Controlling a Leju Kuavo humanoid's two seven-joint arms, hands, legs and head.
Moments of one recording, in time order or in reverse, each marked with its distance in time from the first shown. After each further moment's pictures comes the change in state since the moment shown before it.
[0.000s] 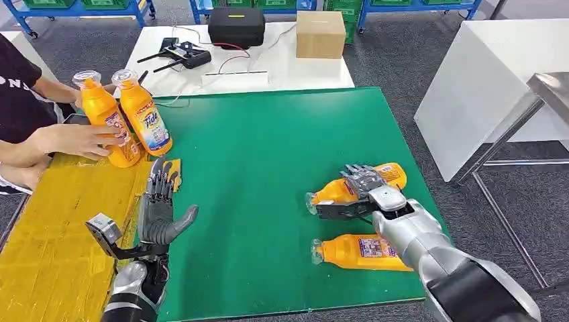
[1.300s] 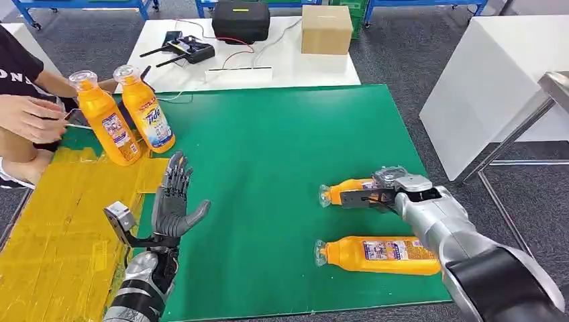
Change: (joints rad) left arm -0.092 0.000 -0.031 0.159 0.010 -0.029 -0.022; right arm -0.079 -0.073 -0.116 0.055 0.035 0.250 -0.003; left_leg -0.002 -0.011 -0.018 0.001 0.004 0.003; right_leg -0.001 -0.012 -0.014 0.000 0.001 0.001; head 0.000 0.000
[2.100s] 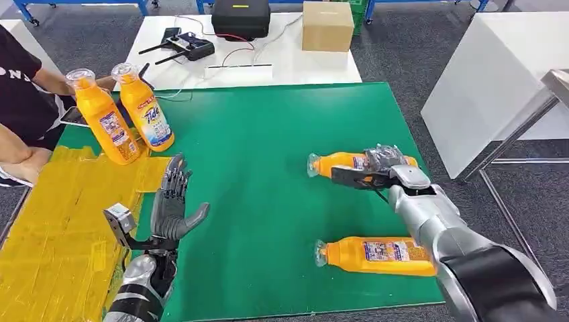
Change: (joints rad) left arm 0.037 0.000 -0.003 -0.058 -0.011 0.022 0.037; right arm -0.014 0.053 -0.159 -0.035 -0.082 -0.328 -0.028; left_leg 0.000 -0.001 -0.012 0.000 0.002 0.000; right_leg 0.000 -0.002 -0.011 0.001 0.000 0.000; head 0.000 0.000
